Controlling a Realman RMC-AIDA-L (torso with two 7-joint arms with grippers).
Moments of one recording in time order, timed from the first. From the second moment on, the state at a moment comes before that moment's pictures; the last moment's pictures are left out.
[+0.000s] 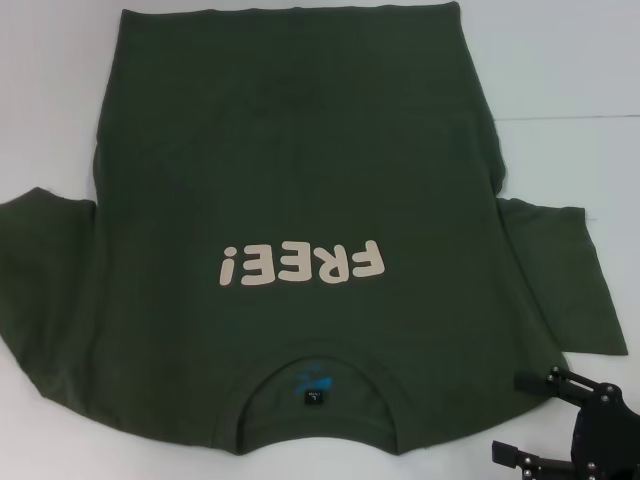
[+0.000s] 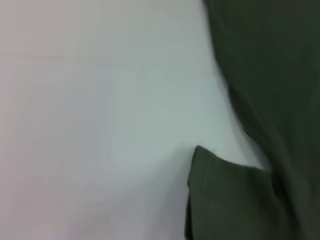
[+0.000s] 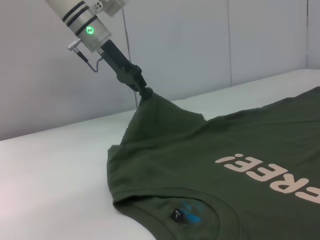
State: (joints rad) left arm -0.64 -1.96 0.59 1.01 2.79 1.28 -2.52; right arm 0.29 2.09 -0.34 -0.48 -2.23 -1.70 0.83
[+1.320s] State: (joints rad) left arm -0.68 -2.07 0.62 1.14 2.52 1.50 -2.52; right arm 0.30 2.09 -0.34 -0.48 -2.23 -1.71 0.83
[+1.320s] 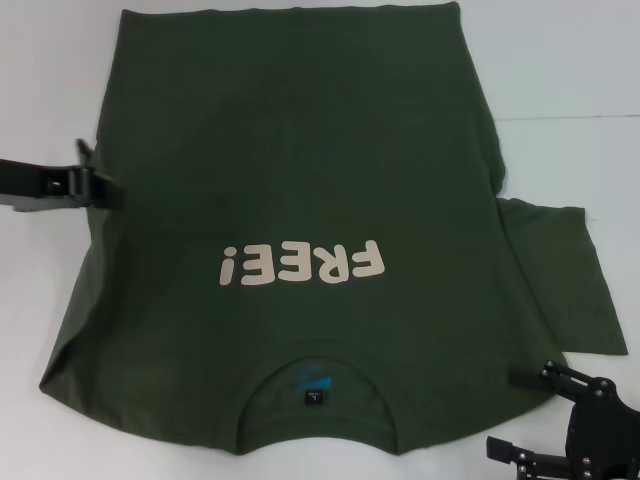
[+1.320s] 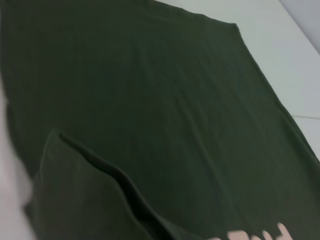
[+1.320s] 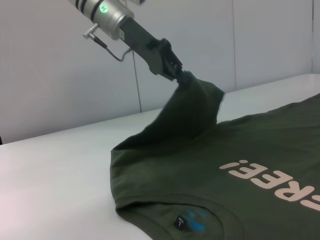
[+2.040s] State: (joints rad) left arm -0.67 -2.16 0.72 1.00 2.48 1.33 -2.50; right arm 0.31 2.09 -0.34 -0.46 -2.23 -1.70 0.83
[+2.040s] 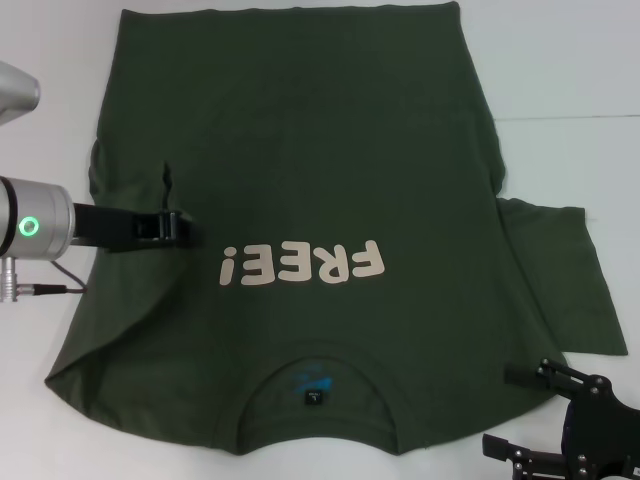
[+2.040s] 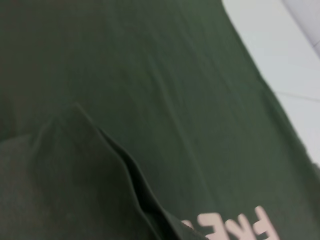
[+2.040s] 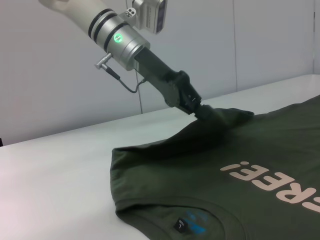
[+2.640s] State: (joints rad) left arm -0.66 -2.15 0.72 0.91 2.36 1.23 -2.49; right arm 0.32 2.09 -0.34 -0.46 -2.23 -1.70 0.83
